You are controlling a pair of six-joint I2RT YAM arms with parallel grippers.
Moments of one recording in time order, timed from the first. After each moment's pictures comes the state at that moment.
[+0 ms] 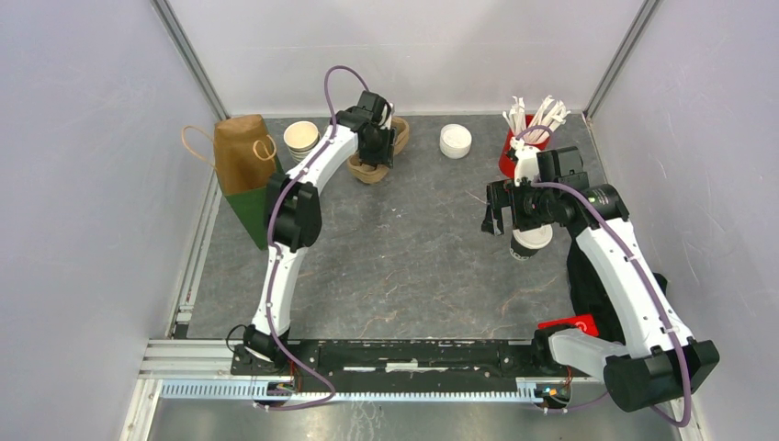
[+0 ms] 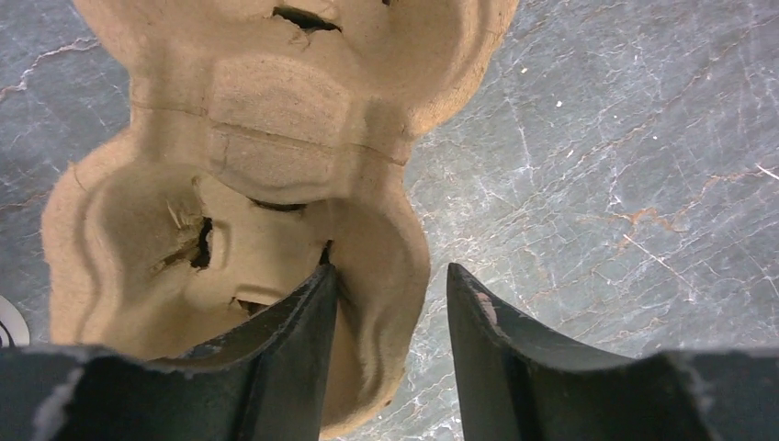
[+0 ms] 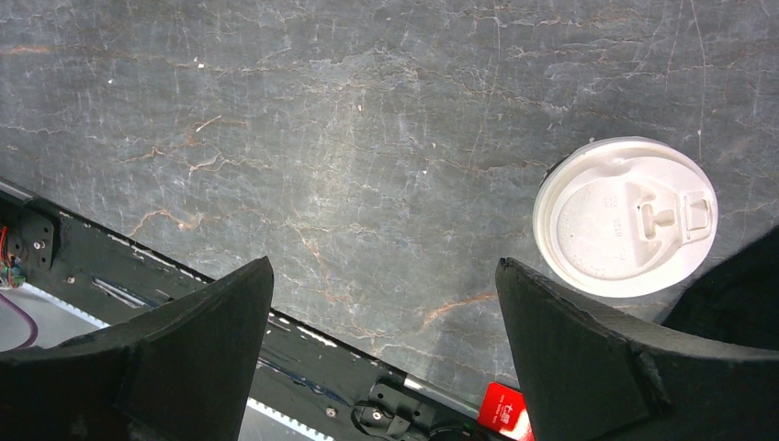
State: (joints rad) left arm -0.41 2.40 2.23 -0.83 0.08 -0.20; right arm 0.24 1.14 1.24 -1.01 -0.26 0.06
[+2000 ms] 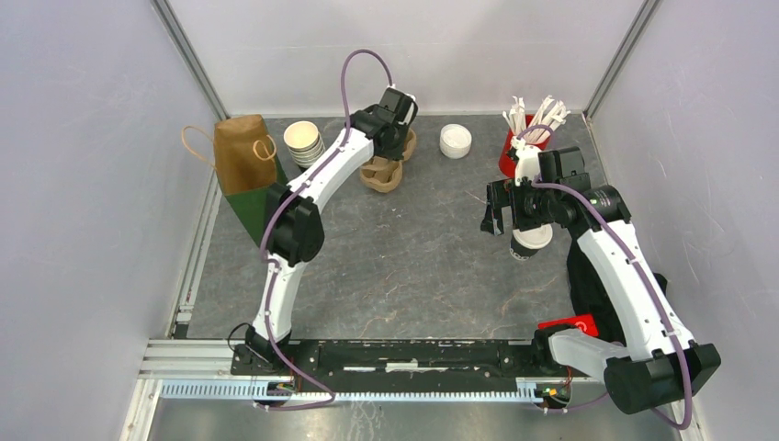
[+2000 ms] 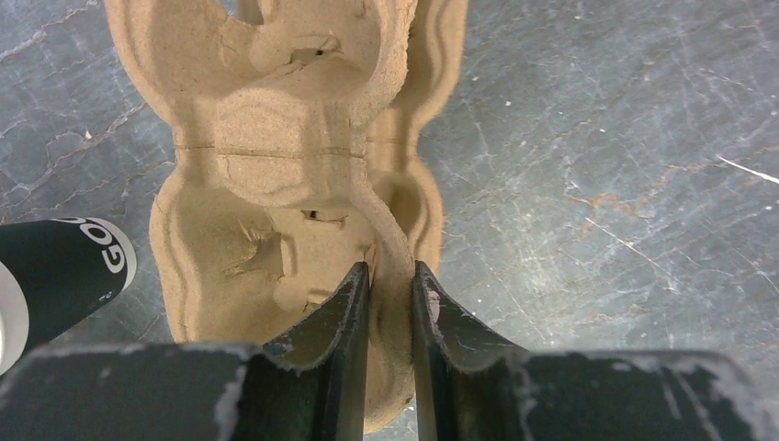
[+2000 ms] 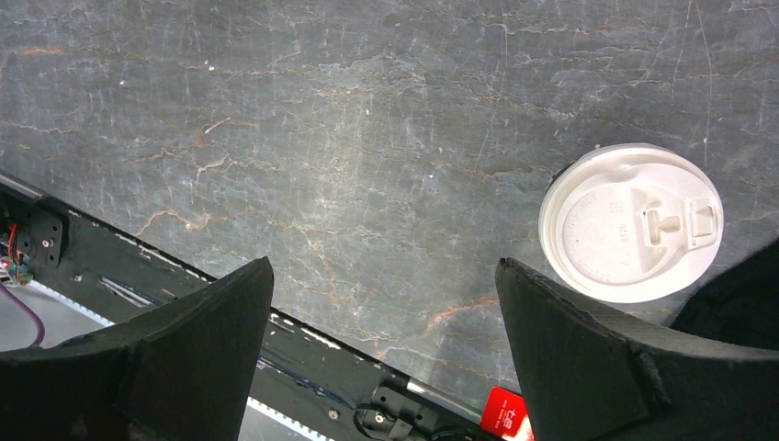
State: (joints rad) left arm -0.55 2.25 2.19 -0.84 -0.21 -0.17; right arm 0.24 1.13 1.24 -1.00 -0.28 0.06
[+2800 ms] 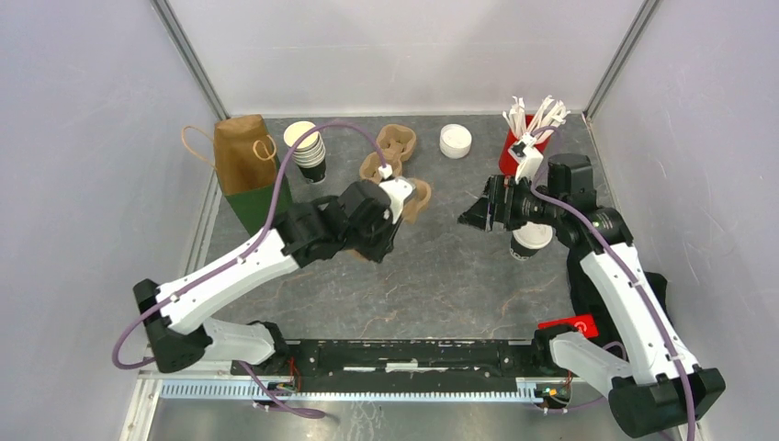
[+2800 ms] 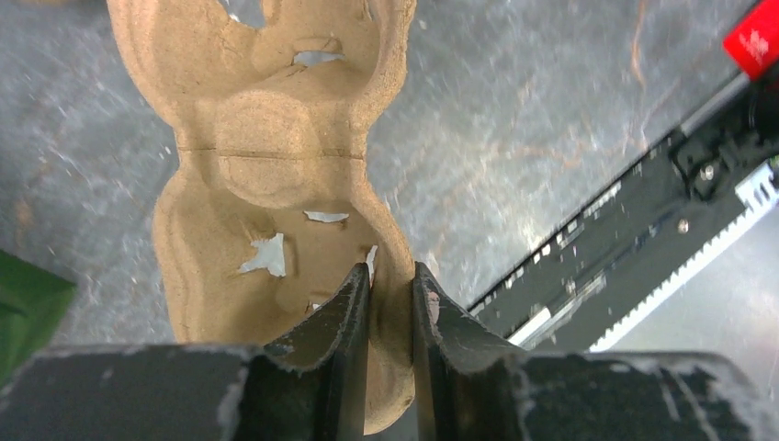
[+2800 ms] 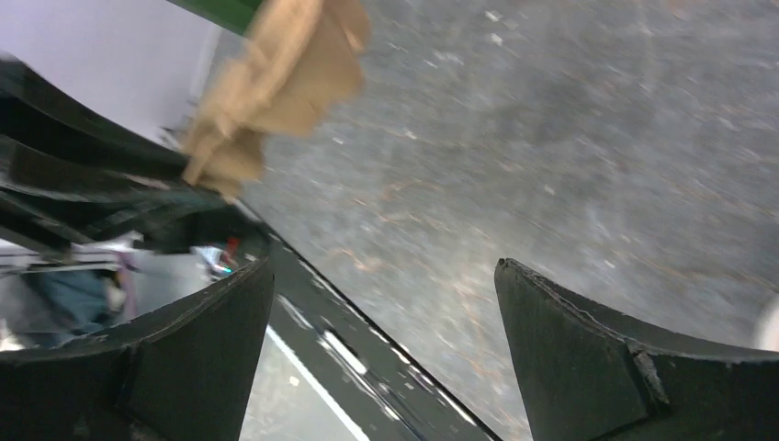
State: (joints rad) left arm -0.97 1.32 1.39 -0.89 -0.13 -0.25; right arm 0.24 1.03 1.12 -0.77 -0.57 0.27
